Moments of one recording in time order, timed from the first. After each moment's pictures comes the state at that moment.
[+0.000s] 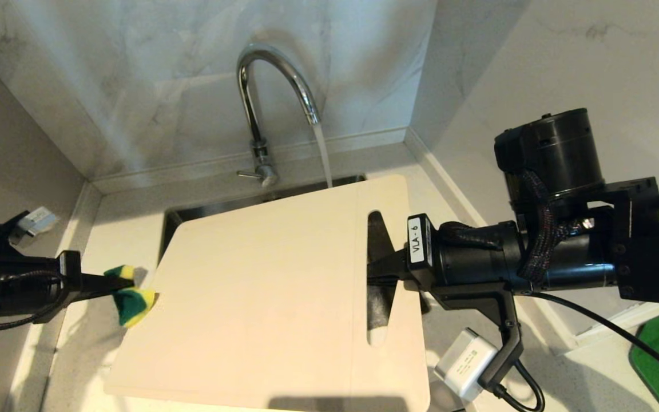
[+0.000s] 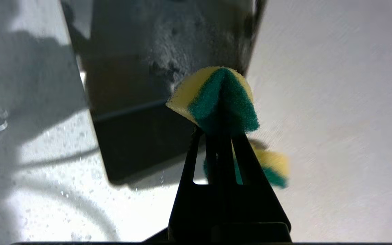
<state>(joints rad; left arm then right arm) 0.07 1.49 -0.85 0.03 -0.56 -0.39 0.50 1.53 -1.12 0.07 0.61 -2.39</state>
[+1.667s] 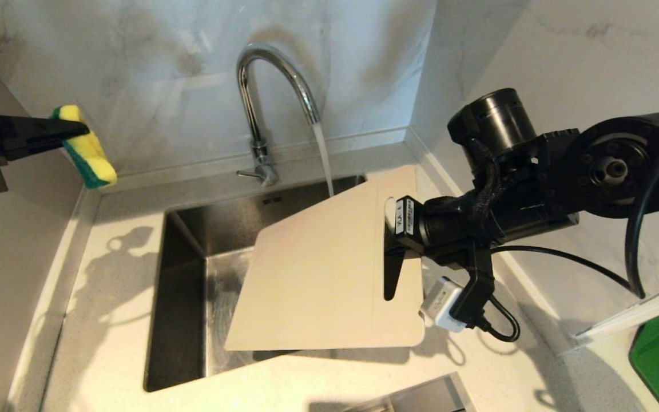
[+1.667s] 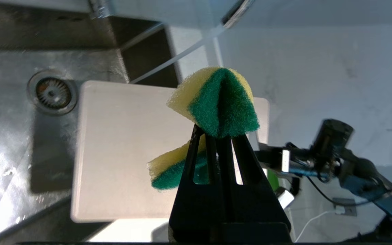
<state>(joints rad) 0.07 1.38 -1.23 -0.04 -0.75 -0.70 0.44 1.74 -1.49 0.45 0.33 -2.55</state>
